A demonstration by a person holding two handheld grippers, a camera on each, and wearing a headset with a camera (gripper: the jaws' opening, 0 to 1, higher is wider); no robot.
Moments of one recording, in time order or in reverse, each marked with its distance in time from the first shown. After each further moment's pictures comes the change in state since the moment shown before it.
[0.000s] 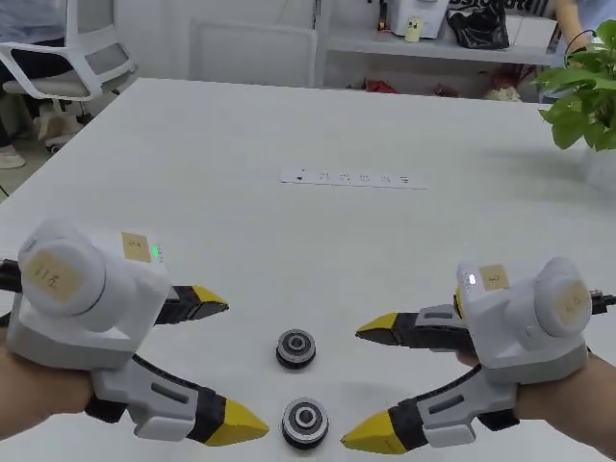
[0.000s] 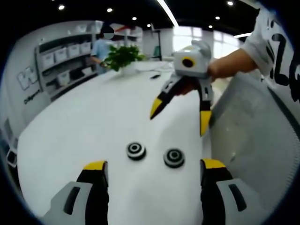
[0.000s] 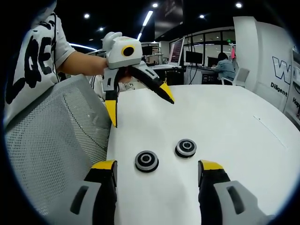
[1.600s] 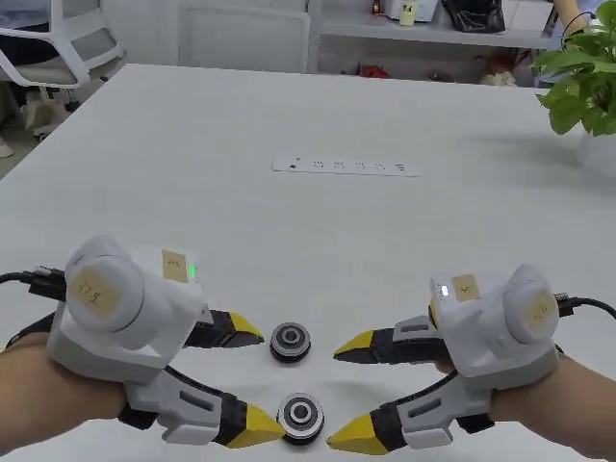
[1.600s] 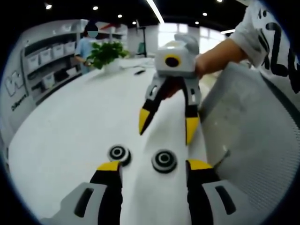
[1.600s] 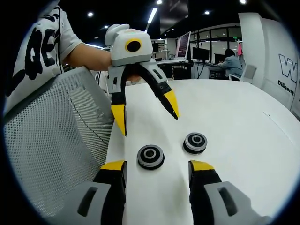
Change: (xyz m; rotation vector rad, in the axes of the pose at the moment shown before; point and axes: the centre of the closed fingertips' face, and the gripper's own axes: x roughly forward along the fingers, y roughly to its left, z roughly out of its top) left arm 0.033 -0.018 -0.007 0.054 0.029 -0.131; right arm 0.020 0.007 -0.018 -0.006 0.029 0.073
